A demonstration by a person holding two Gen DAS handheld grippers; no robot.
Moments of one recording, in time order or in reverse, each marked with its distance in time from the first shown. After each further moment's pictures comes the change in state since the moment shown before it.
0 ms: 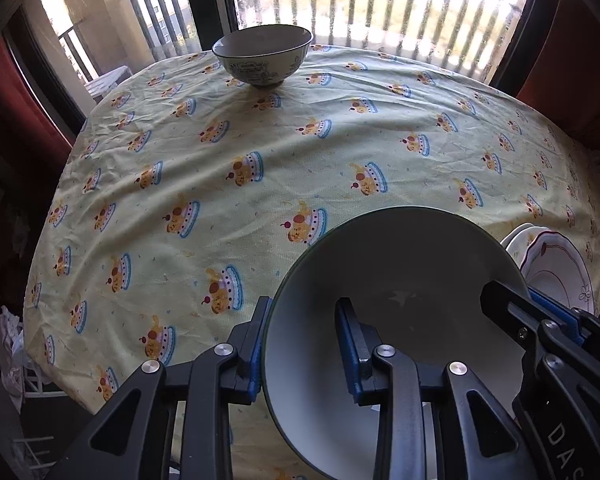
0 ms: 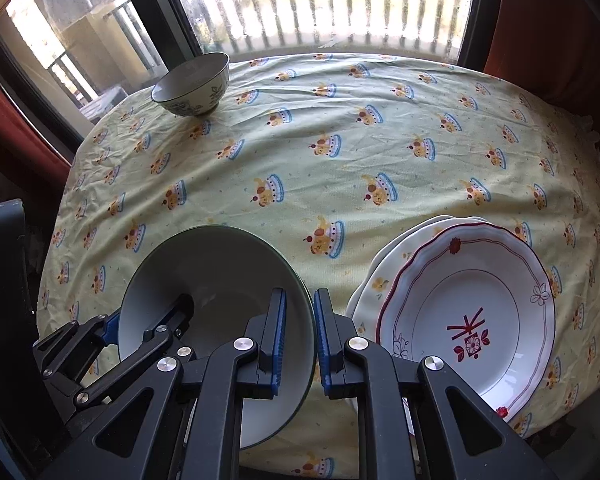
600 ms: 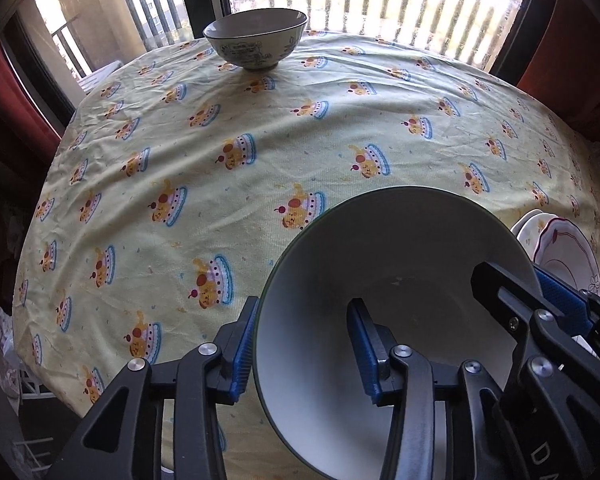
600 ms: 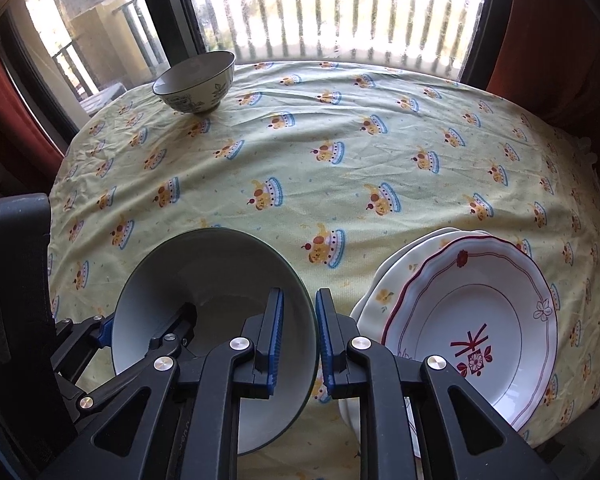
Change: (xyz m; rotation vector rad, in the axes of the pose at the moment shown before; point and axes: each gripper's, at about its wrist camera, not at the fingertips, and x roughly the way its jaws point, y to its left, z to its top) left arm 0.016 0.002 -0.004 0.004 0.022 -0.023; right arm 0.013 0.010 -0.005 -0.057 -0.055 -0.046
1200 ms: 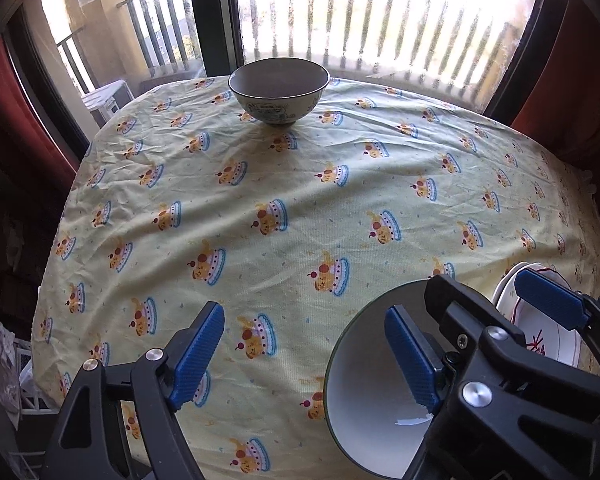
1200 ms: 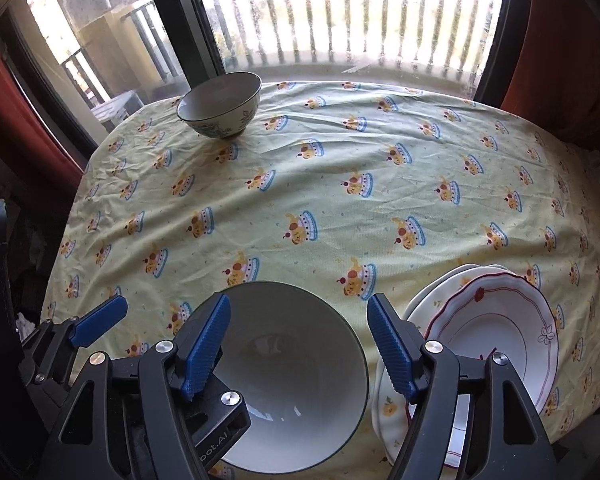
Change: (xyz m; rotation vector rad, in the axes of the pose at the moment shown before) left arm -0.036 0.033 0.039 0.002 -0.089 -0.024; right arm -0.018 0.026 0.037 0.011 -0.020 0.044
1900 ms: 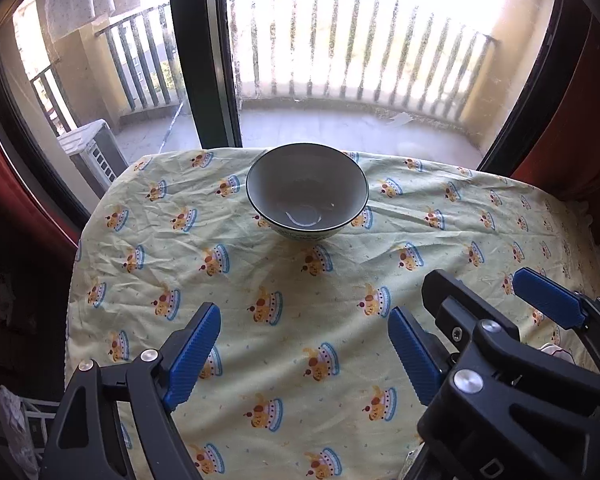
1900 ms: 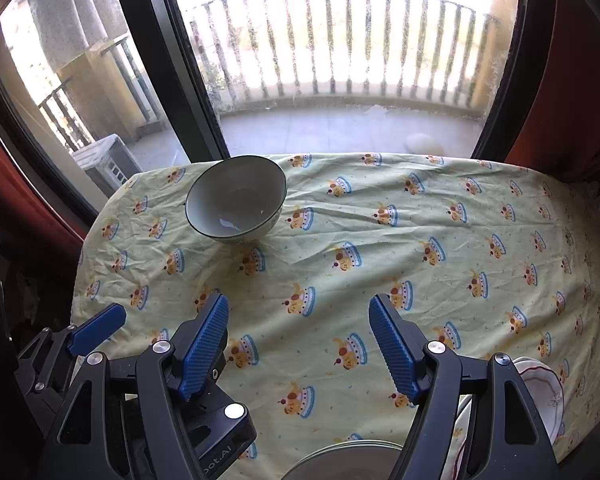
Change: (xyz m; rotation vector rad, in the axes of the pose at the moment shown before) left arm 0.015 0.057 0.127 0.069 -0.086 -0.056; right arm 0.017 0.059 0.118 0.074 -0.101 -0.060
